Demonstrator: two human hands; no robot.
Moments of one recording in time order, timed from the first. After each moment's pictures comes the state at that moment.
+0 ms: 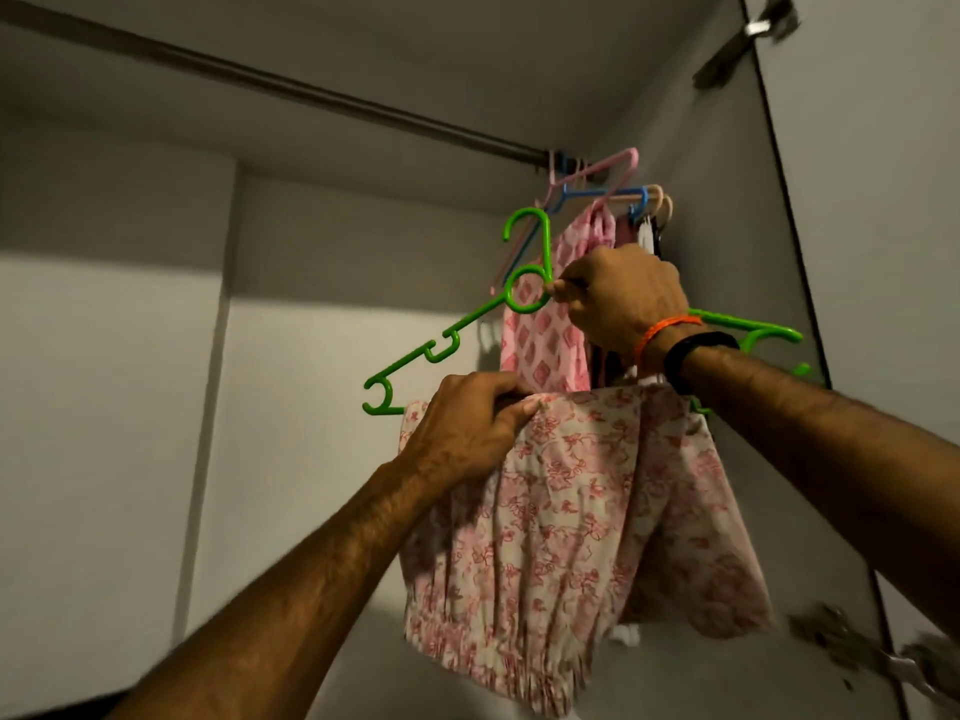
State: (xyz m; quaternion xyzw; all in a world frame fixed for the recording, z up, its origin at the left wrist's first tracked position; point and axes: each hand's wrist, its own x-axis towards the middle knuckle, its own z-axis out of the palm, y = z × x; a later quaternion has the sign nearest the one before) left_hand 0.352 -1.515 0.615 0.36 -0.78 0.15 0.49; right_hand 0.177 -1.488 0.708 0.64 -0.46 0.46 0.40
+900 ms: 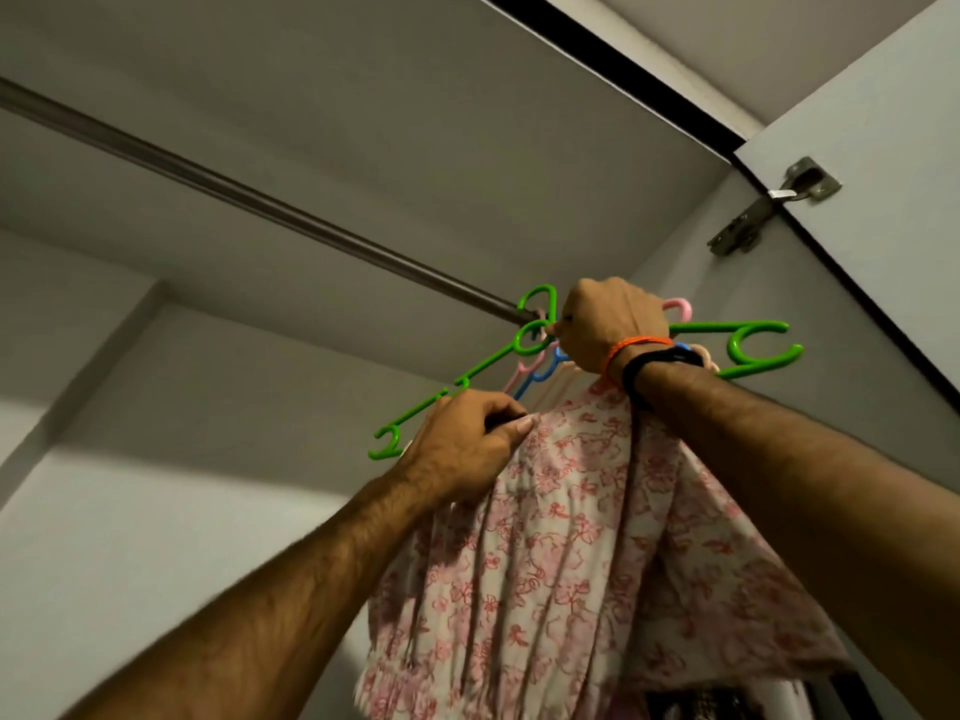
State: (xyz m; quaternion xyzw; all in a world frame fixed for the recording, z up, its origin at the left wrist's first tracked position) left_hand 0.320 -1.685 0.811 0.21 -0.74 0.20 0.61; right_hand 0.166 -1.616 0.896 0.50 -0.48 0.49 0.53
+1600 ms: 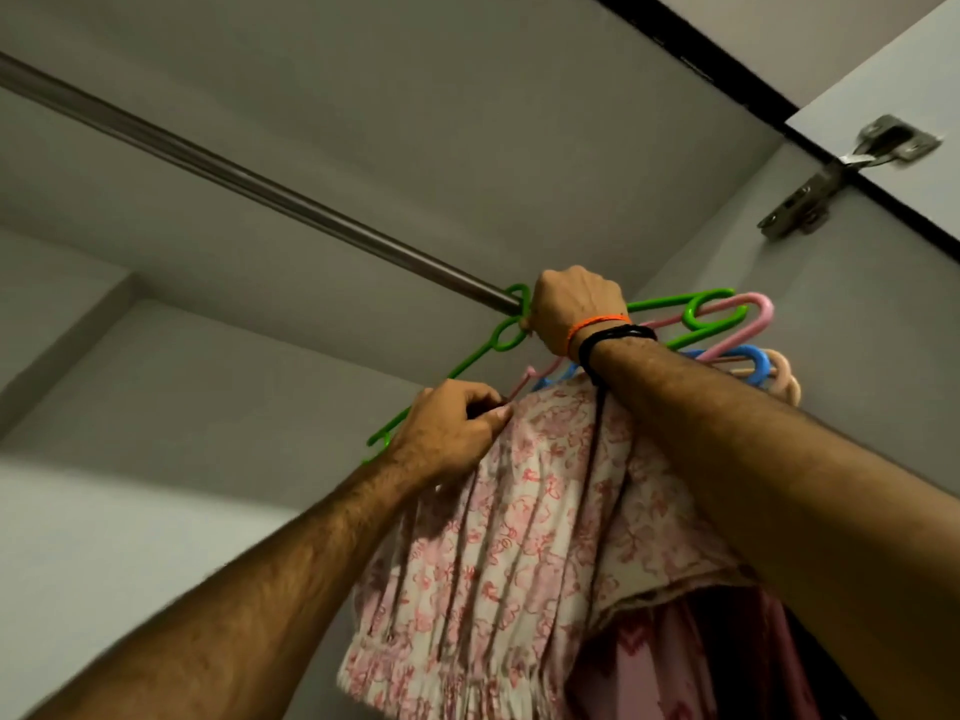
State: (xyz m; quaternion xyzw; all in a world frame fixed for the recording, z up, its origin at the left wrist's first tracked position) left_hand 0.326 -1.745 0.867 0.24 -0.71 0.21 0.63; right_hand 0.189 -1.675 0.962 0.52 -0.47 0.46 0.54
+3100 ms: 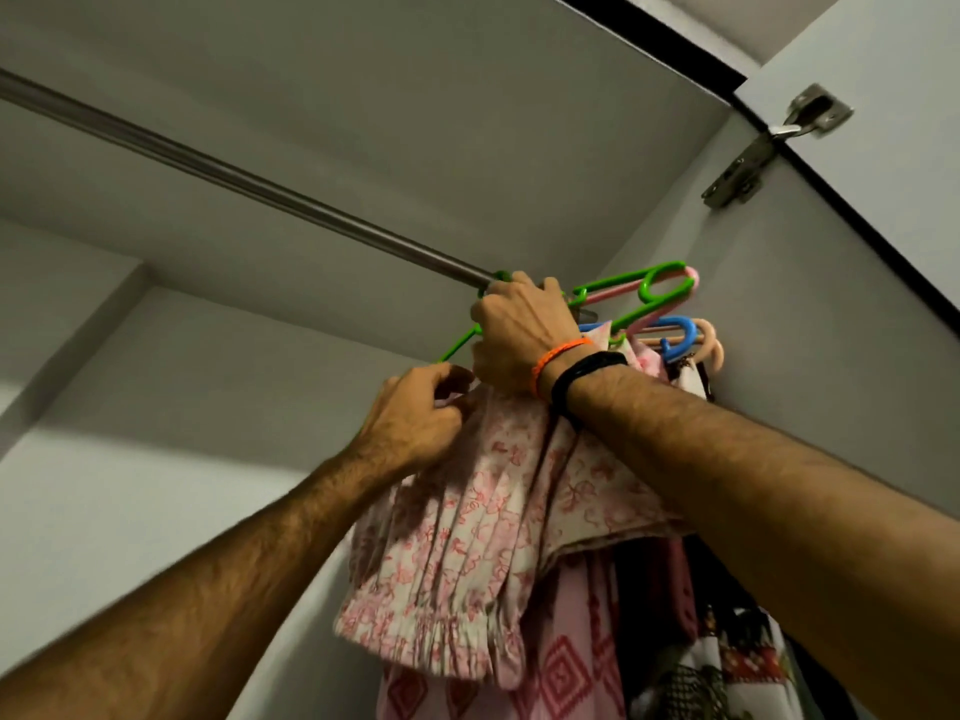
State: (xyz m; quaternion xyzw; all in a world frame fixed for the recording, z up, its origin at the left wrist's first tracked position) left_hand 0.313 -1.709 0.820 0.30 -0.68 0.21 0.64; right_hand 0.187 -1.656 0.882 0.57 -0.39 0.37 0.62
